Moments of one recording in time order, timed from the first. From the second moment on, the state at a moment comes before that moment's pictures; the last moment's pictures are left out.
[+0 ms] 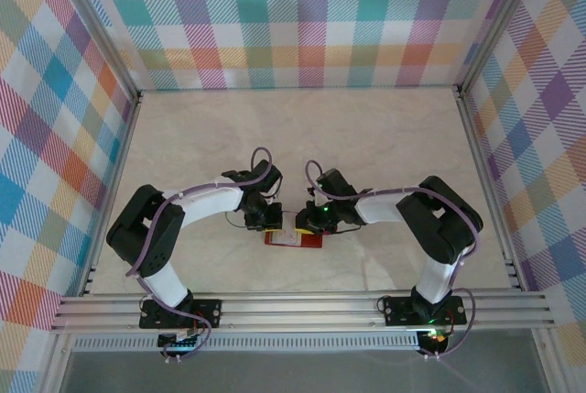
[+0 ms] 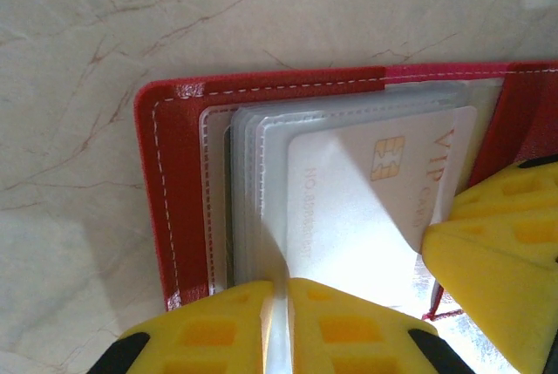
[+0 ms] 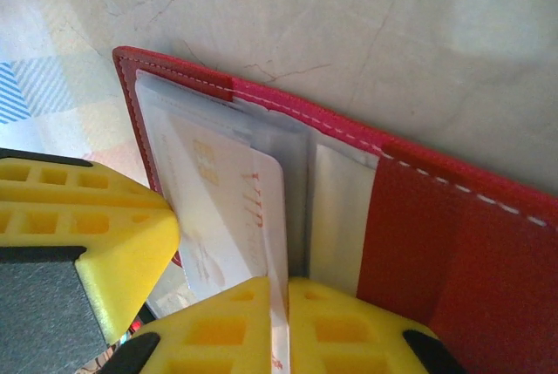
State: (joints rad) left arm -0.65 1.68 0.97 -0.64 0.27 -0.62; right arm 0.71 1.78 0.78 0.03 -0.61 0.91
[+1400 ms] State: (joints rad) left arm -0.67 1.66 0.98 -0.70 0.25 -0.63; right arm 0.67 1.75 0.75 0.02 -0.66 0.91
